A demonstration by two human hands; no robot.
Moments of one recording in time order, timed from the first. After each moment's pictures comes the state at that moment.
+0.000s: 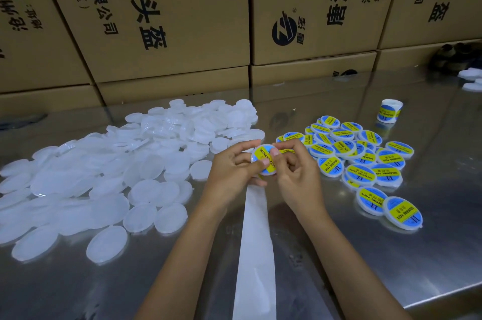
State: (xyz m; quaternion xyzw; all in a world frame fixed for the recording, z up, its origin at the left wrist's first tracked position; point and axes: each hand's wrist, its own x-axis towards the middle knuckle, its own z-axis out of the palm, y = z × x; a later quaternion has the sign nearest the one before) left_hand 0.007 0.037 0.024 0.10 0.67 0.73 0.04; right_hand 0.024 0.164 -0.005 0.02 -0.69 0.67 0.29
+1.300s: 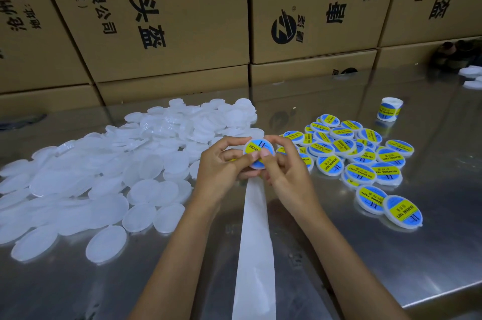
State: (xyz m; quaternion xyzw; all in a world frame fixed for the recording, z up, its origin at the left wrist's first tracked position) left_hand 0.006 0.027 0.027 0.09 0.64 0.76 0.00; right_hand 0.028 0.160 -0.002 0.08 -0.70 0.69 0.20
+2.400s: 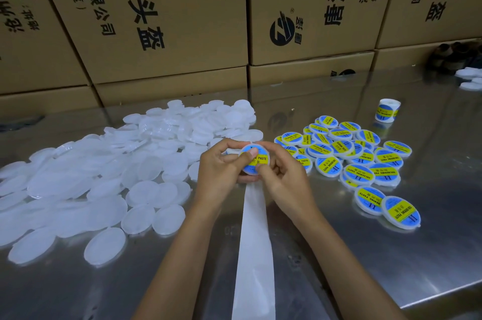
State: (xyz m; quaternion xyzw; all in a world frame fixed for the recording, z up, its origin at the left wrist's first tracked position) left_hand 0.007 0.031 0.028 0.07 0.66 0.75 -0.02; right_hand 0.029 0.158 -0.003 0.09 -0.72 0.66 0.21
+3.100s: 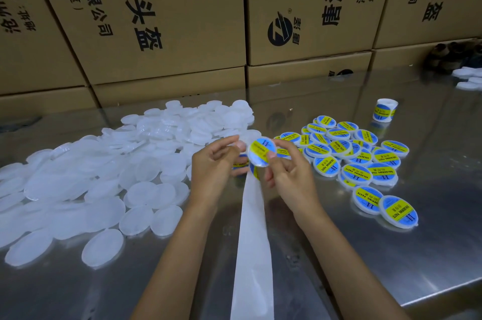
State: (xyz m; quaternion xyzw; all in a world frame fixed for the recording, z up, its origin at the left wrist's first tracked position) left_hand -0.003 0.029 0.022 0.02 0.63 0.77 -0.06; right_hand 0.018 0.167 -0.008 -0.01 -0.68 0.69 0.22
